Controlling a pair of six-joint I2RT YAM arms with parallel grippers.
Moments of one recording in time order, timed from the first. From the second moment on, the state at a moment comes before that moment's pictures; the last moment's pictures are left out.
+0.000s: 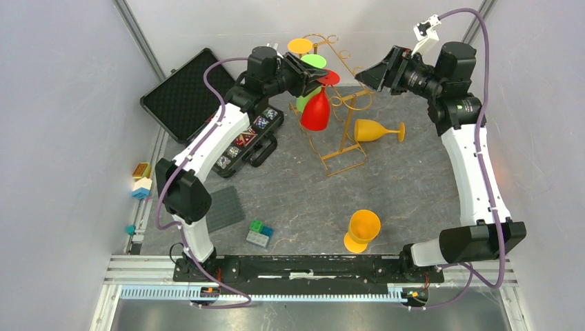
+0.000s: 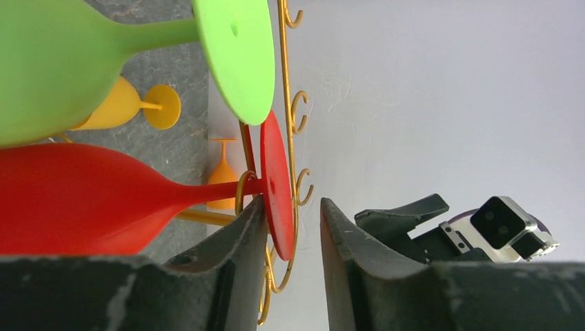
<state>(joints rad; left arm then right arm) -0.52 1.84 1.86 -0.24 0.31 -1.36 0.07 1.42 1.67 -0.41 -0.67 0.46</state>
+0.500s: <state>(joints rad) -0.52 1.82 1.96 -0.42 0.32 -1.28 0.05 1.42 1.72 -0.58 -0.58 0.34</state>
